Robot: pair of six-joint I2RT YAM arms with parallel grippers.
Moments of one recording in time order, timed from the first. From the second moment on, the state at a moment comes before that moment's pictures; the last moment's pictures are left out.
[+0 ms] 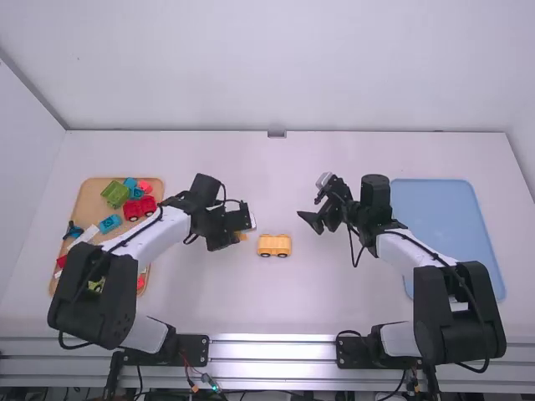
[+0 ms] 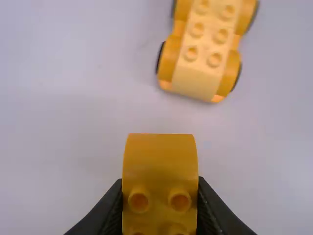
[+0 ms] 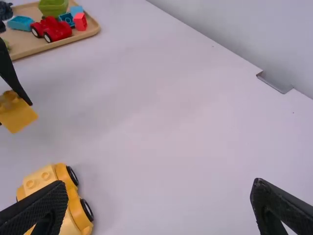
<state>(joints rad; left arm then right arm) -0.26 1.55 0.87 -0.56 0.36 1.06 0.14 1.51 0.63 0.25 -0.77 -0.47</state>
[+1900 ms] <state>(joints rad) 0.08 1.86 0.74 -0.17 0.93 1.44 0.14 1.51 0.63 0.23 -0.86 -0.49</state>
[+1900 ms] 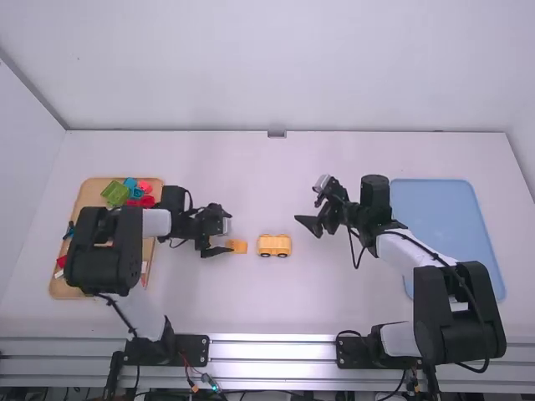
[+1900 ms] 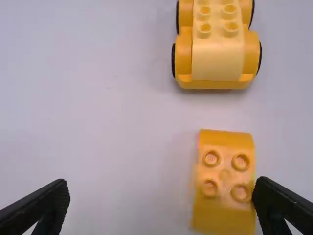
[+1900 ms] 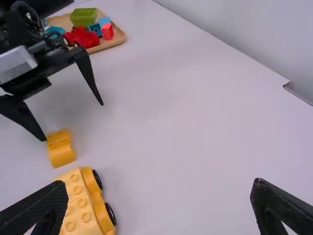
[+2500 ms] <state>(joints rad) 0.11 2.07 0.77 -0.21 1.15 1.59 0.14 1.51 0.63 0.17 -0.97 -0.61</state>
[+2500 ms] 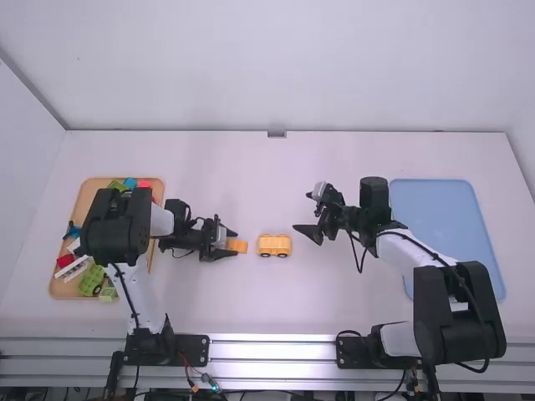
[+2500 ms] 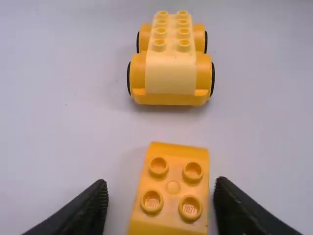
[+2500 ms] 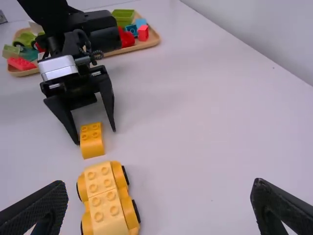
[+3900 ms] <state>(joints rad) -0.13 1.78 0.75 -0.12 1.05 1.24 0.31 2.05 0.53 0.75 -1.04 -0.80</state>
